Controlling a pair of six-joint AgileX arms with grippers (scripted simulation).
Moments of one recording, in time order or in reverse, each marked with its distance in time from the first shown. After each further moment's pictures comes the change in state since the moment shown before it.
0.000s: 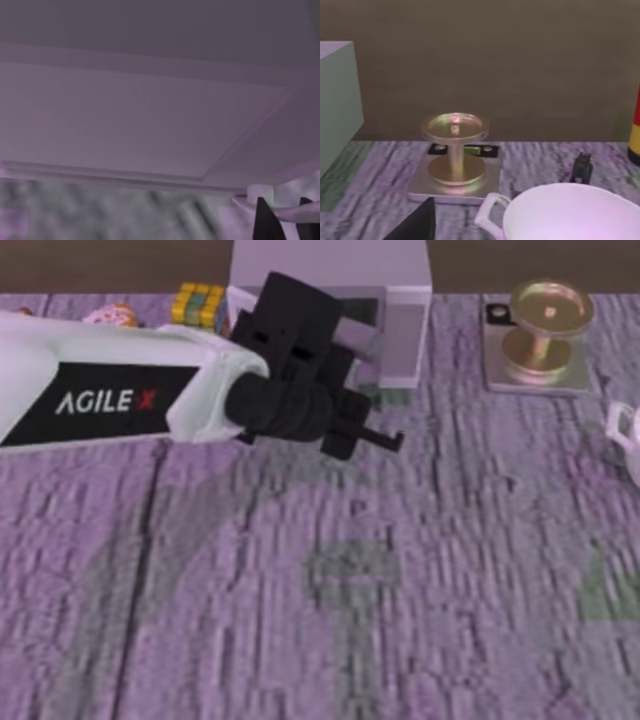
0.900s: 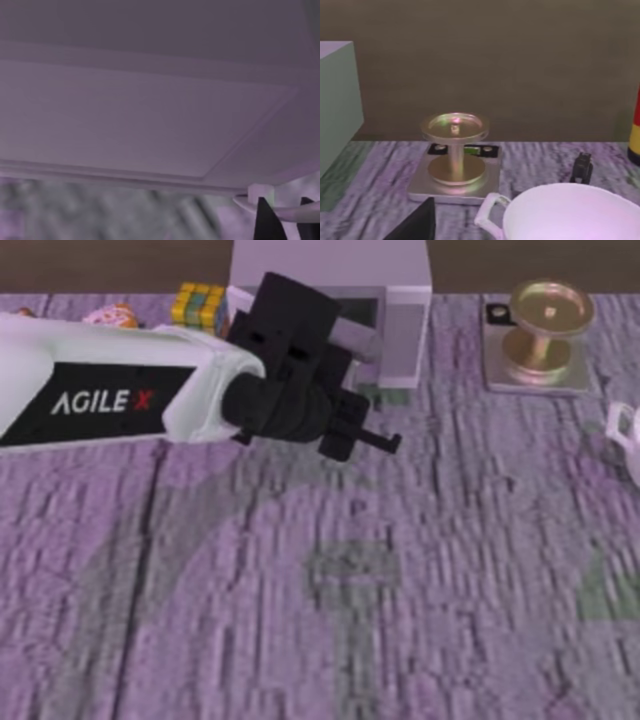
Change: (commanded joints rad) left arm 0.005 -0.003 -0.009 0.001 0.006 0.011; right arm 0.000 0.000 0.000 0.000 0.000 0.000
